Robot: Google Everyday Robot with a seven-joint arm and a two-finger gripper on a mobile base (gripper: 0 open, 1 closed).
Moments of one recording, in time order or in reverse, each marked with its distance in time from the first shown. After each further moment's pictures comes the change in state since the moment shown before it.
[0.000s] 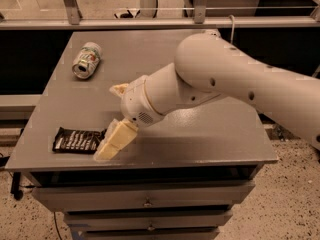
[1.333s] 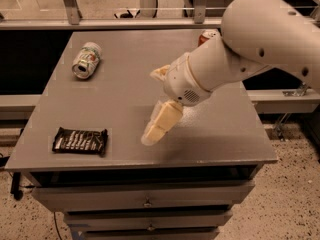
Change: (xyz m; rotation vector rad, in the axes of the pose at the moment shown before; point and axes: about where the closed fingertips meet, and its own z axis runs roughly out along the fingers) arm 0.042 -0.029 -0.094 0.064 0.185 0.003
